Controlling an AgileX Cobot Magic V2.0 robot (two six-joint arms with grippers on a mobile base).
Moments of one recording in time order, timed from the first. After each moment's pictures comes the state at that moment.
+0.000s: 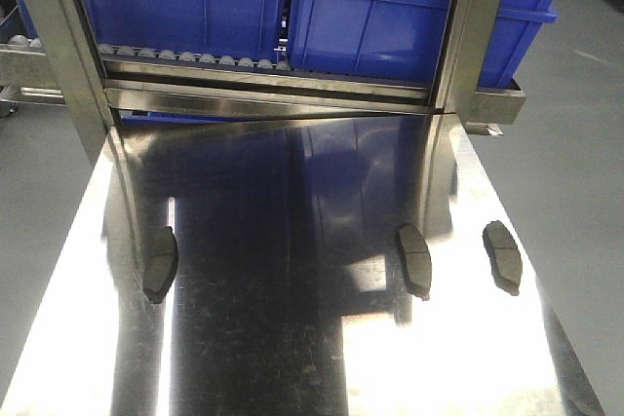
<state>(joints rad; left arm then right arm) -0.13 0.27 -0.22 -0.43 0.13 0.49 -0.07 -0.01 0.03 -0.02 0.18 0.06</state>
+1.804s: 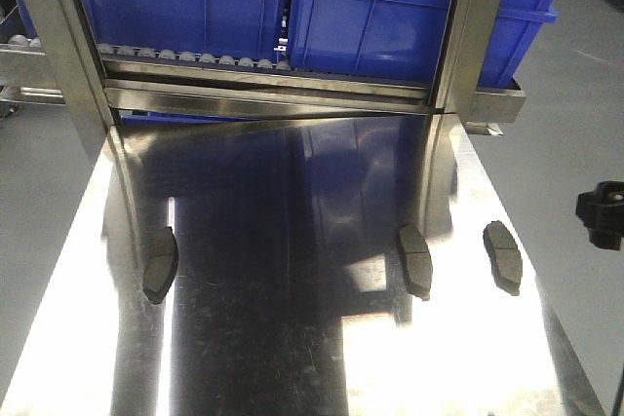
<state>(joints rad) -0.13 0.27 -0.22 -0.43 0.13 0.49 -0.07 1.08 -0.73 -0.04 0.50 0.06</state>
